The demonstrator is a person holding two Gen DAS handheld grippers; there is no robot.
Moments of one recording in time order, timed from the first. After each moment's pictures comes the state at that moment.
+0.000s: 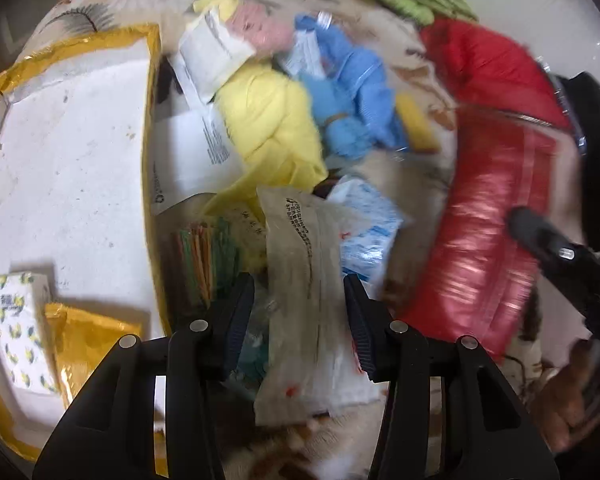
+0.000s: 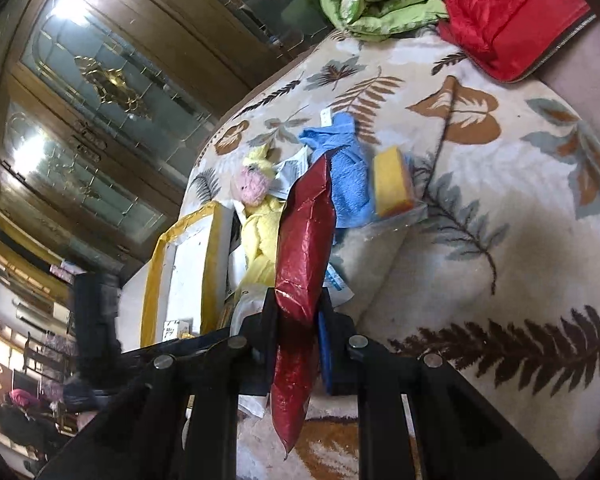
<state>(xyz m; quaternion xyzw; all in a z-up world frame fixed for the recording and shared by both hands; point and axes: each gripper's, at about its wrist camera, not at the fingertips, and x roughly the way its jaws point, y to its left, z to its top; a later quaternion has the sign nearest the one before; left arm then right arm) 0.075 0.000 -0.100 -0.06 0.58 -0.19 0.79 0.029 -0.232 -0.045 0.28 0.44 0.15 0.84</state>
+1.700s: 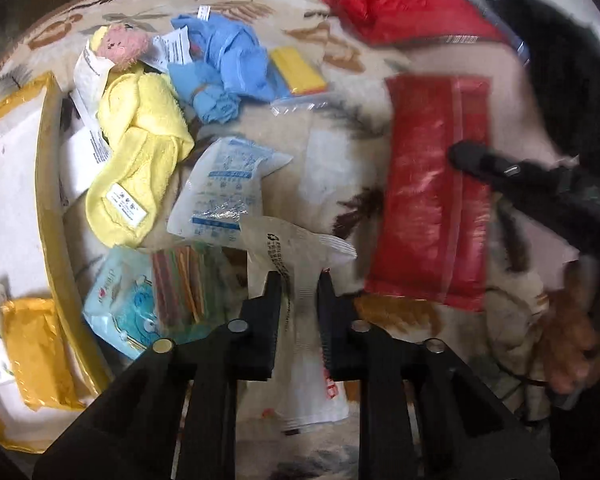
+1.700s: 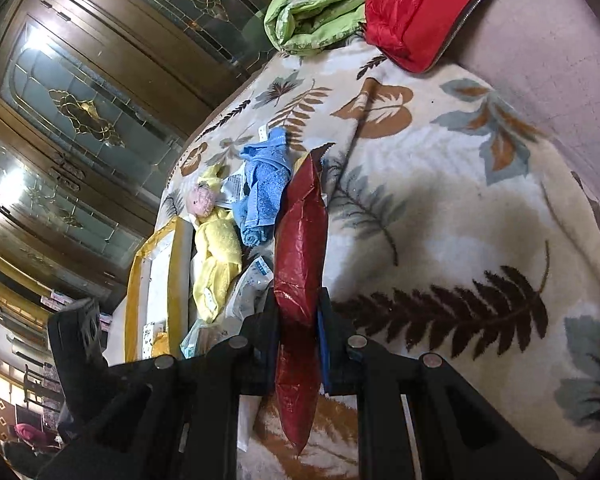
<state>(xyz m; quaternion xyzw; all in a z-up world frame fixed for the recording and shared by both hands) 0.017 -0.060 -0.080 0.00 0.55 -0.30 0.78 -0.011 -0.292 -0.057 0.31 0.44 0.11 0.84</state>
